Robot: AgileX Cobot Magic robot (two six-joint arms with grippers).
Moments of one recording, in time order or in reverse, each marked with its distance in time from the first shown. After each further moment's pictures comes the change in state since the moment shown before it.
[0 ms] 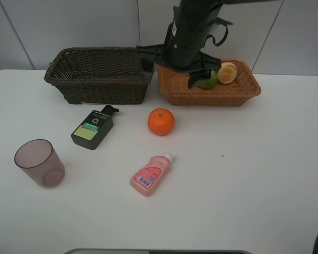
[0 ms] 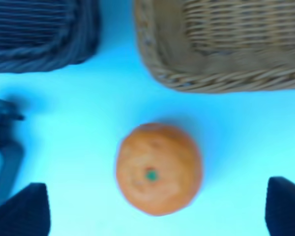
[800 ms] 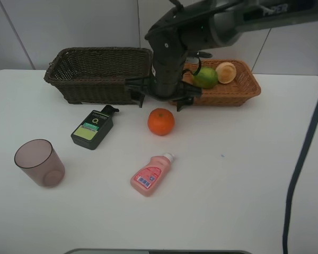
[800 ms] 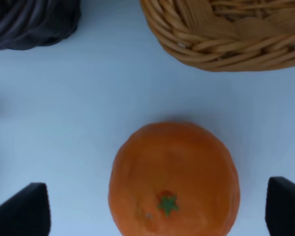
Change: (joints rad) left arm 0.000 0.000 0.000 0.000 0.000 0.000; right arm 0.055 0.180 0.003 -0.114 -0.089 0.179
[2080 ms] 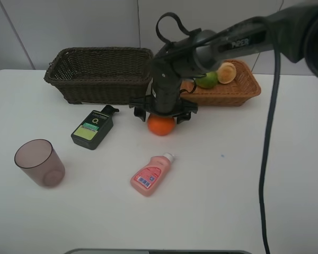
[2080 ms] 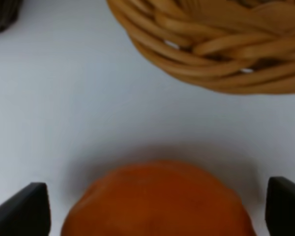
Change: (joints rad) left arm 0.000 0.000 0.000 0.000 0.000 0.000; right arm -0.026 0.134 0.000 -0.058 -0.100 0.041
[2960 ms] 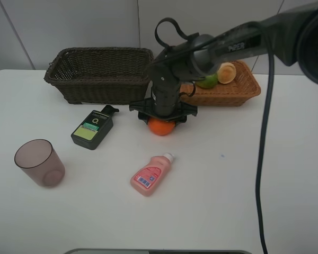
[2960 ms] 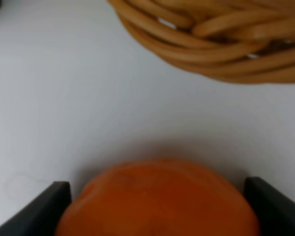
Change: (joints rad) left arm 0.000 0.000 0.000 0.000 0.000 0.000; right arm 0.000 0.020 0.000 0.009 -0.002 0.000
